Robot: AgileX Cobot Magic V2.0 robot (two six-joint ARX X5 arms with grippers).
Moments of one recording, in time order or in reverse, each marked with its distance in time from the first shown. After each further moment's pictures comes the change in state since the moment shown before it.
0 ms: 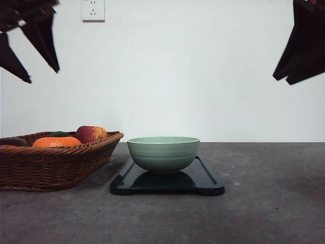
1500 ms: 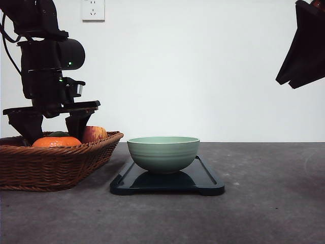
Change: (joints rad) left_arx -0.027 0.612 0.293 -0.089 -0.150 -0.004; right_arx 0.000 0.000 -0.002 -0.015 0.002 -0.010
